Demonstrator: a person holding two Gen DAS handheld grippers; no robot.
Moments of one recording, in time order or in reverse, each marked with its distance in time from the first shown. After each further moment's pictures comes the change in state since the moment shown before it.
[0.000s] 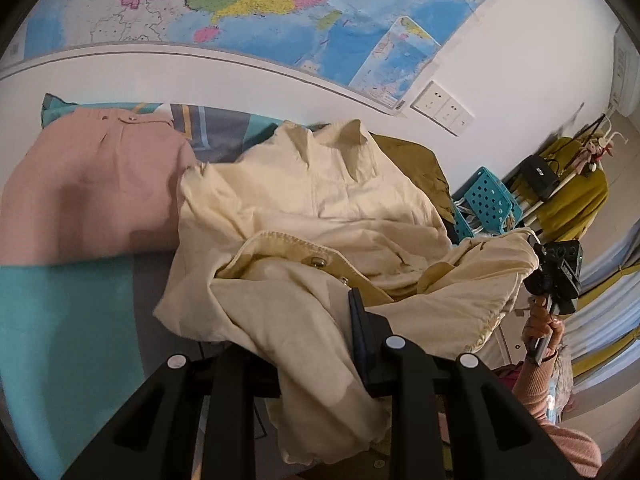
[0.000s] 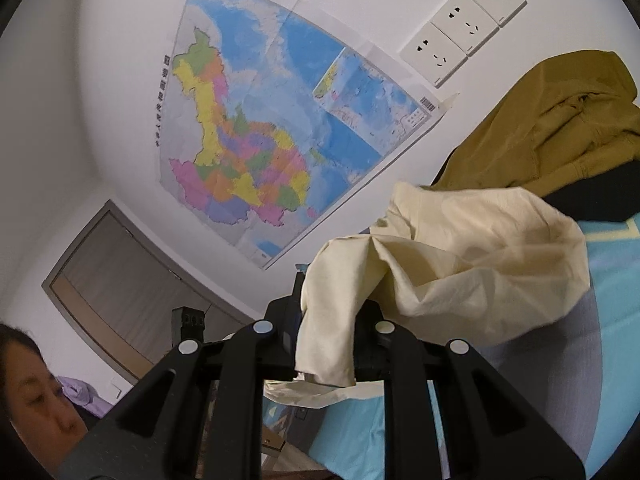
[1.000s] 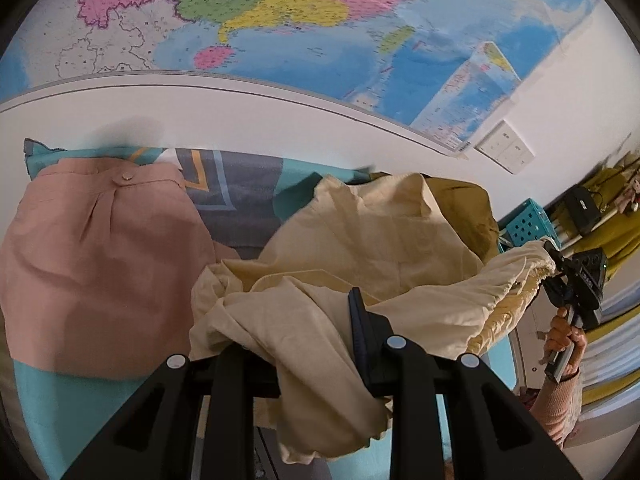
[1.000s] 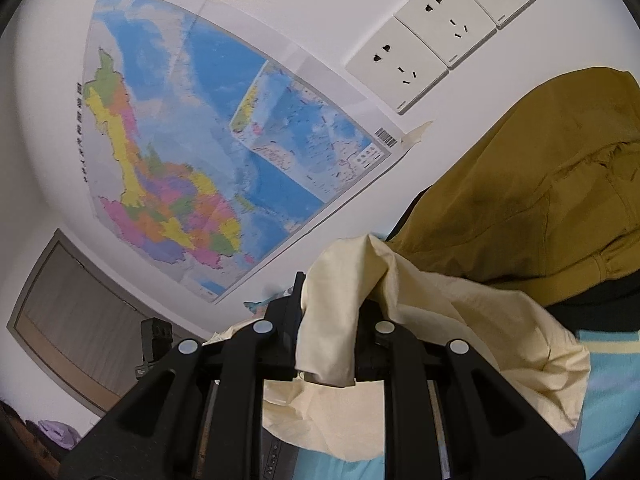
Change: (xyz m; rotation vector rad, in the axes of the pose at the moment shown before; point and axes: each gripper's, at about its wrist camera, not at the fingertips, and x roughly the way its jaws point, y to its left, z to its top) left arm 0.065 0.038 0.131 -0.063 0.042 0.108; right arm 0.098 -0.055 0.103 0.070 0.009 -0.170
